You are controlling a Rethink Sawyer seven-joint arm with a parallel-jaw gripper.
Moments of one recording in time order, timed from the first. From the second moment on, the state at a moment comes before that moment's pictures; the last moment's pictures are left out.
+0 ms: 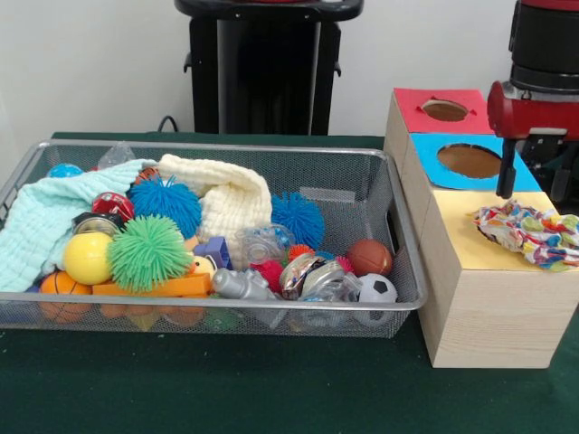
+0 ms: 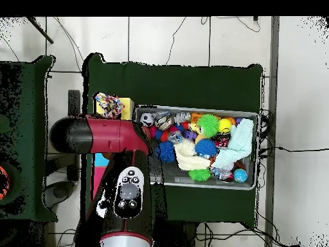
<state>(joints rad) 0.17 -0.57 -0.12 1.47 0.19 0.51 1.81</state>
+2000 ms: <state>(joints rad) 0.14 -0.53 -0.12 1.35 0.20 0.51 1.81</state>
